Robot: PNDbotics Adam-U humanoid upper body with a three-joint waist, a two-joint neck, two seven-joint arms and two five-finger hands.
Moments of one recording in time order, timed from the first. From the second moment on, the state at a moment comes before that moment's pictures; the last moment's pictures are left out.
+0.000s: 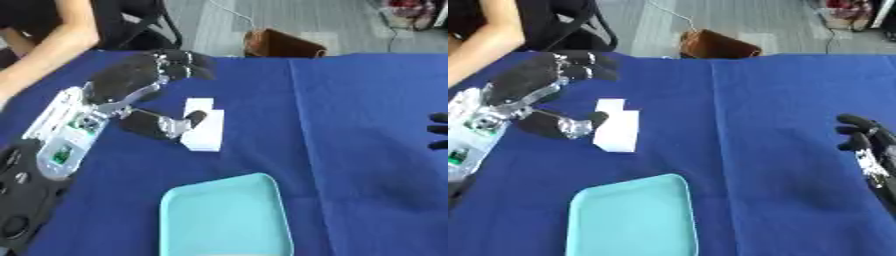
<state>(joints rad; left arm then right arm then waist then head) -0.70 0.68 -0.11 -1.54 -0.68 -0.56 -0.12 -0.47 -0.33 -0.05 -1.57 0.24 -0.25 0.18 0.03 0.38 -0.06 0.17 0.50</state>
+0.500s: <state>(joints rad) -0.71 0.66 -0.12 -1.50 -0.69 -0.58 -0.13 -0.49 -0.33 -0.05 -1.57 0.24 -0.26 0.19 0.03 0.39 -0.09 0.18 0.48</state>
